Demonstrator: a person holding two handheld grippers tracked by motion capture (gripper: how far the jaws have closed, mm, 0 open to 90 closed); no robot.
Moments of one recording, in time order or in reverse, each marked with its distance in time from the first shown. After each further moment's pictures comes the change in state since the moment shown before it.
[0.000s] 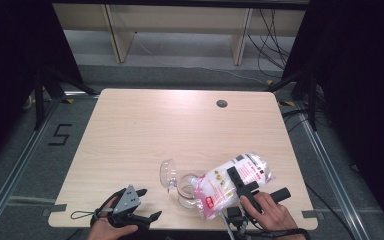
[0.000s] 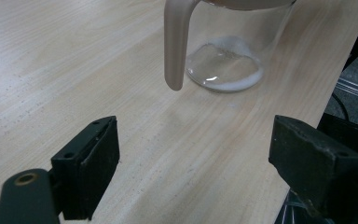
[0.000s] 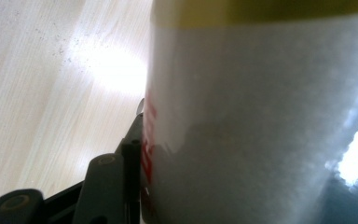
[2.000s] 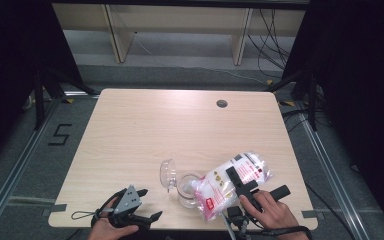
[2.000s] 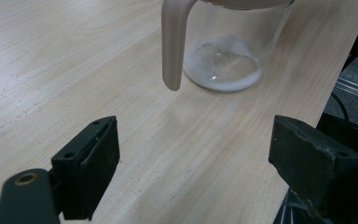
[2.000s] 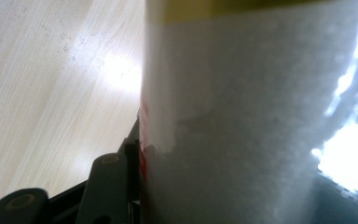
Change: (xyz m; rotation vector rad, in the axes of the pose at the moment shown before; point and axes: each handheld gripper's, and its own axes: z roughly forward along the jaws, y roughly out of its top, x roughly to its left) left arm -0.005 0.000 0.002 -0.003 -0.045 -0.036; right arm -0.007 -0.002 0.001 -0.023 0.032 -0.088
